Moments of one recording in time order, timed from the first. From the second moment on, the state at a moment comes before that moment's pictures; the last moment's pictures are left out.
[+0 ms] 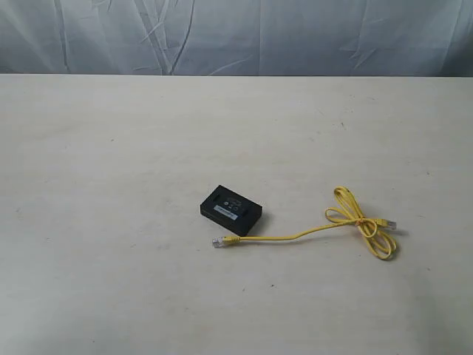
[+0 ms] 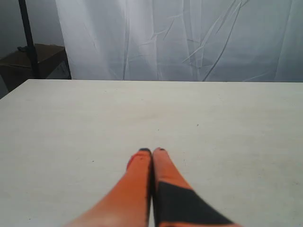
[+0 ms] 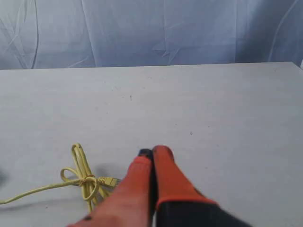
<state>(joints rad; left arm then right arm) 0.01 0.00 0.00 0.00 0.24 0.00 0.05 0.01 0.00 0.02 0.31 -0.03</state>
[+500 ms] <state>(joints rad) 0.01 0.00 0.00 0.00 0.24 0.00 0.05 0.01 0.00 0.02 0.31 -0.02</state>
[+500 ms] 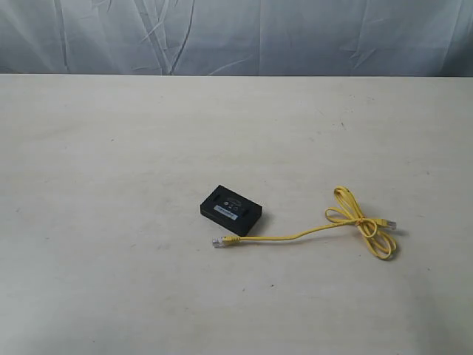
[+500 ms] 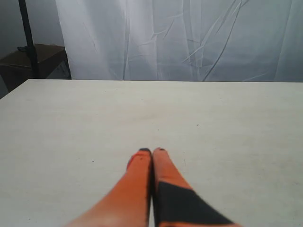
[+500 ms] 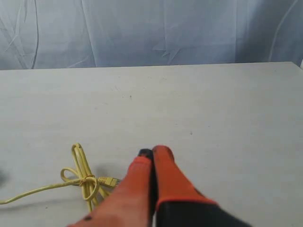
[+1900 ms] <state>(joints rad) 0.01 0.00 0.00 0.00 0.24 0.00 0.05 0.01 0.00 0.03 0.23 -0.02</state>
